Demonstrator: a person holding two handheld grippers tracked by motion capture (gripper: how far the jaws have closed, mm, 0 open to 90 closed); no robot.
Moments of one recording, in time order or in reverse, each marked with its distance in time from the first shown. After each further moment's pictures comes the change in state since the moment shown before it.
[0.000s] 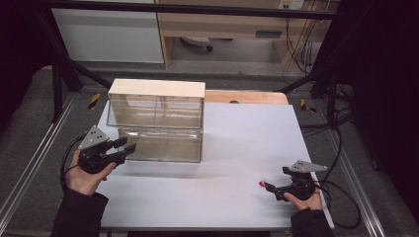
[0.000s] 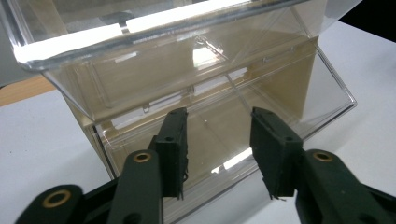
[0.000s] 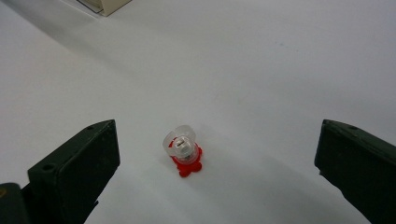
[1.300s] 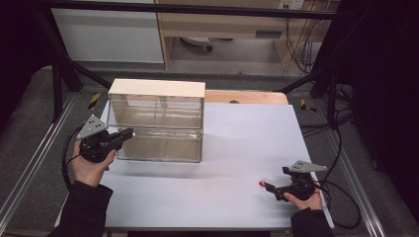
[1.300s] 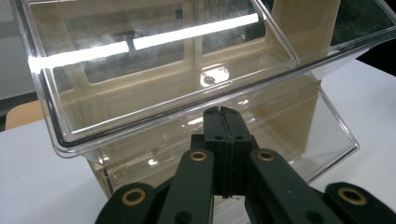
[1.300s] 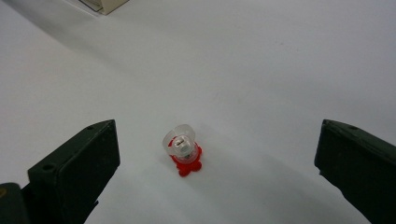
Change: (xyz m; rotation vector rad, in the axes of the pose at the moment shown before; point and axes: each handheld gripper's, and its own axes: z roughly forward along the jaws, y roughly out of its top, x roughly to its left) left arm 0.004 0.023 0.003 -0.080 0.022 -0.037; right arm 0.000 0.000 0.000 0.002 -0.001 -0.006
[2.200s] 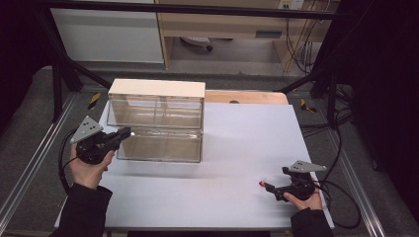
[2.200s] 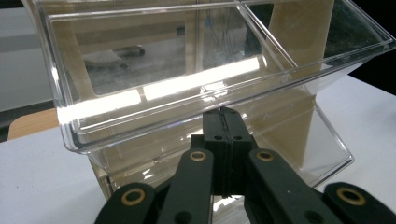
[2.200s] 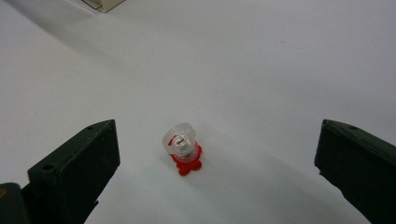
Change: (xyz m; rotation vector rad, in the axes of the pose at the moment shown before) left arm 0.000 -0.003 -0.008 -0.067 -0.002 -0.010; right arm 0.000 0.000 0.001 0.004 -0.002 0.000
